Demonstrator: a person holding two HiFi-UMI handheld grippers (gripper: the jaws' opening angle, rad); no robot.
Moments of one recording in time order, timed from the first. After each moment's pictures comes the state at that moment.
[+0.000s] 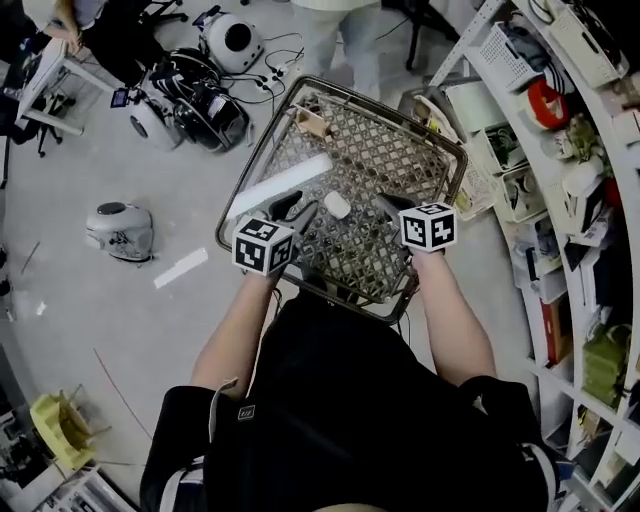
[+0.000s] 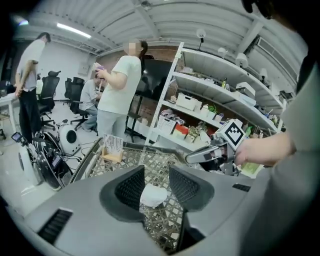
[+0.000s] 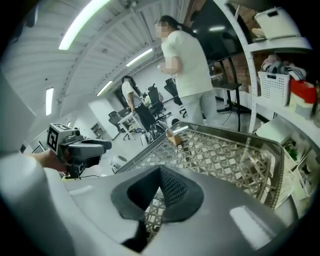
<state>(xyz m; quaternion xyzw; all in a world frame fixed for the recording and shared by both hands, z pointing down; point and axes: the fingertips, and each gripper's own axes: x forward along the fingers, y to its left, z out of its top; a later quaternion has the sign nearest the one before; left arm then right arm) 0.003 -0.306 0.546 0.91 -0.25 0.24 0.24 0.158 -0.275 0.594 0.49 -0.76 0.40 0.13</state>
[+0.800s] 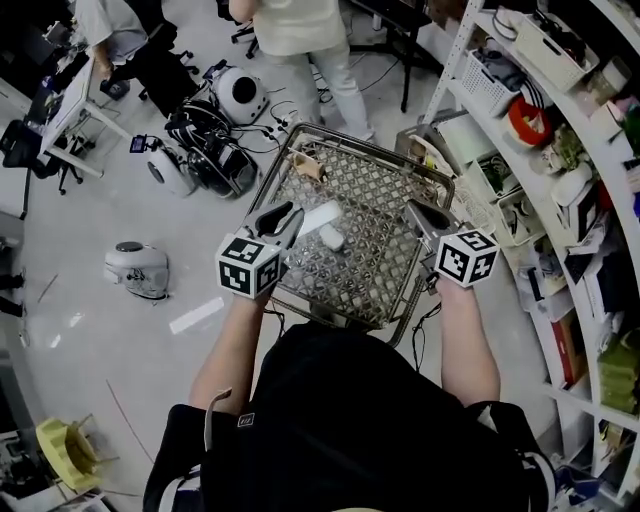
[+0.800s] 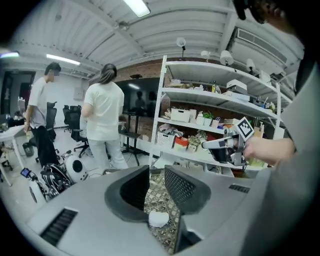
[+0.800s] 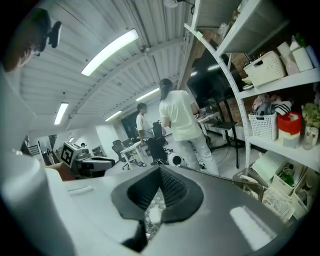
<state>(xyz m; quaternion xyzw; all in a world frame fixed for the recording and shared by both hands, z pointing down) 0.016 -0.319 0.432 0.93 -0.28 0.21 0.14 0.232 -0.258 0.434 0.55 -0.79 0.26 -0.02</state>
